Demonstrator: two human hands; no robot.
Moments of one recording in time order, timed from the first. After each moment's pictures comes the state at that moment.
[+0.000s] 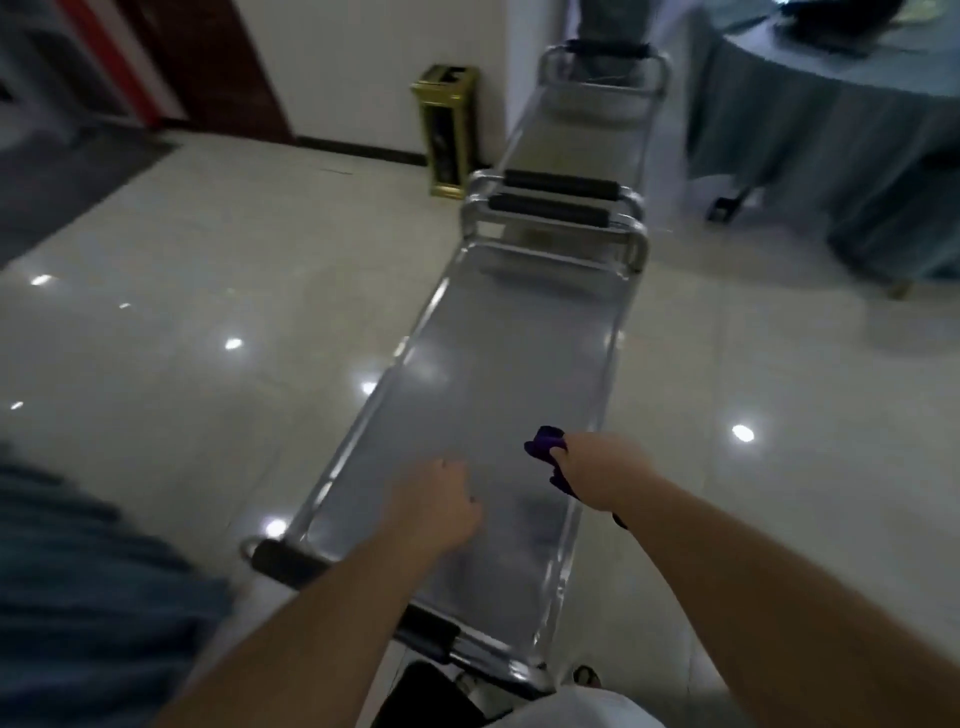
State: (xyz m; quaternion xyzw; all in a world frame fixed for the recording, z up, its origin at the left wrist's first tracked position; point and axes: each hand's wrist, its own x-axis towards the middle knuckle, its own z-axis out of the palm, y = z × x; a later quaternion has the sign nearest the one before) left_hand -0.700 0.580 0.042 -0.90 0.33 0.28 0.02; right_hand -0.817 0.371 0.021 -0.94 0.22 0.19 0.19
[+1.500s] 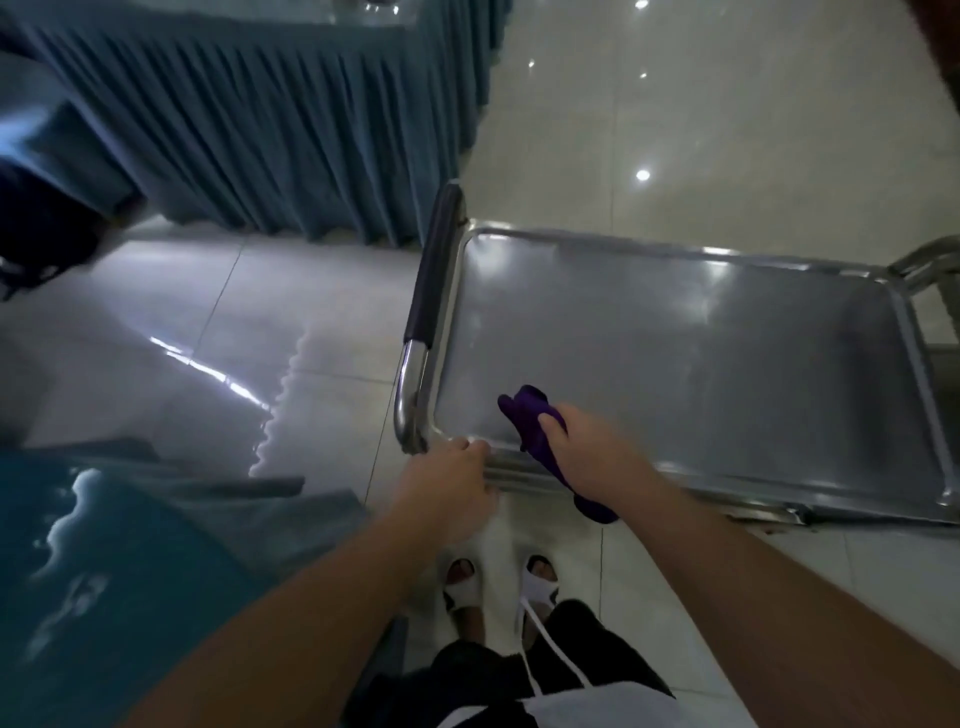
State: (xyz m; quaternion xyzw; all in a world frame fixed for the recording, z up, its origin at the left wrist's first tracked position) left_hand -0.967 0.463 -0.030 -0.92 -0.21 0.23 -0.22; right_hand -0.822 0.319 -0.020 -0.89 -0.27 0.32 0.16
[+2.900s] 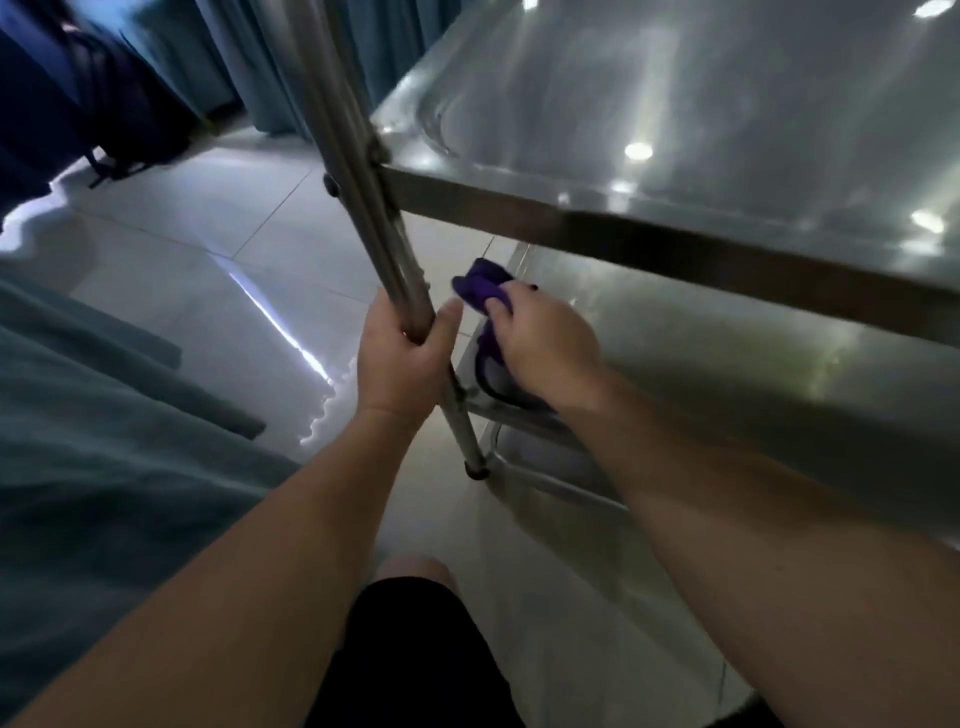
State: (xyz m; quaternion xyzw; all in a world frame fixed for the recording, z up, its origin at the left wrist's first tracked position) left_hand -0.970 0.520 -0.430 -0.72 -0.42 -0.34 -0.43; right_hand -0.825 0.455 -0.444 -0.85 -0.45 0.09 0.27
